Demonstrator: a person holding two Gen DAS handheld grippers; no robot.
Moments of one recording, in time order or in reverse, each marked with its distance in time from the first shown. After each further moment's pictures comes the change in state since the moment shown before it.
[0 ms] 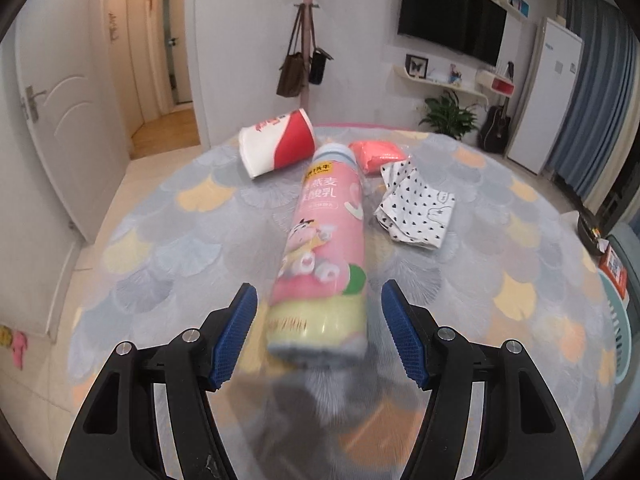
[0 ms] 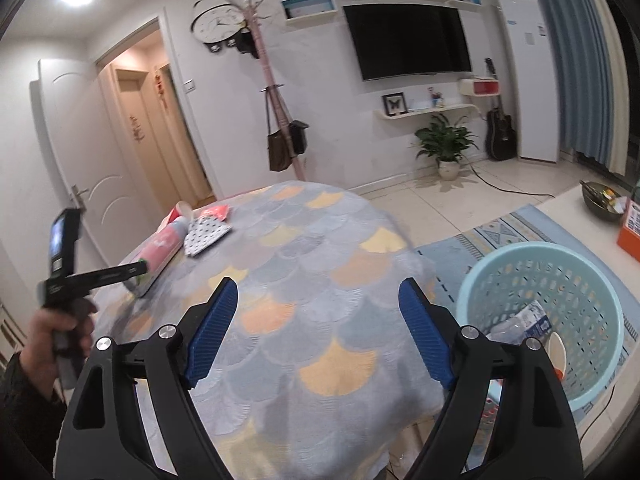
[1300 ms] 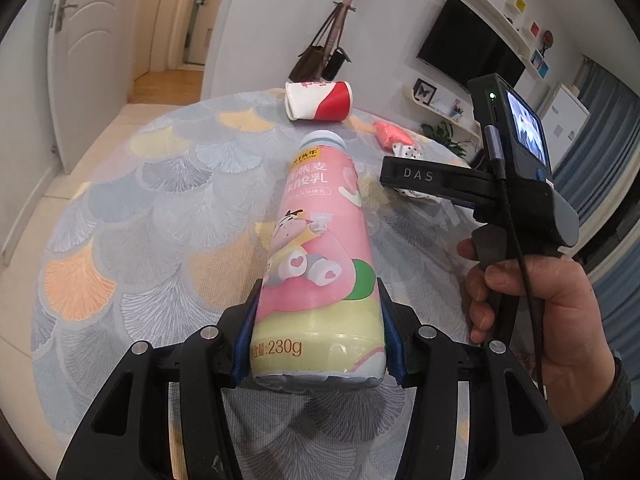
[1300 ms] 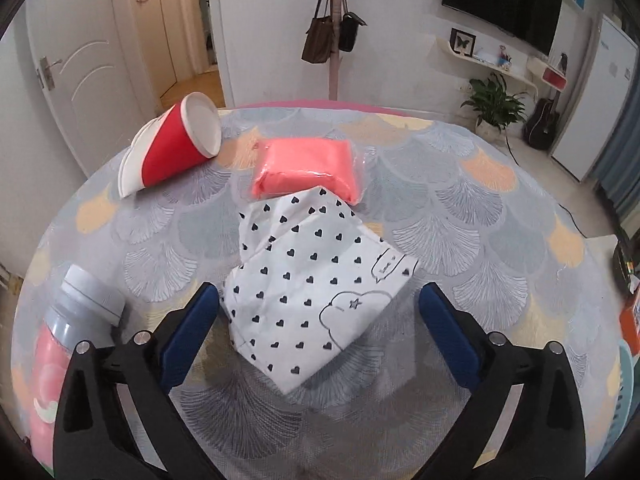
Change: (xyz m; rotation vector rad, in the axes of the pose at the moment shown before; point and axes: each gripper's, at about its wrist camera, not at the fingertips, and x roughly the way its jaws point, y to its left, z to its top) left arm -0.032 0.044 -0.070 -0.257 -0.014 -0.153; right arm 0.282 0.198 0.039 -0.246 0.404 -0.120
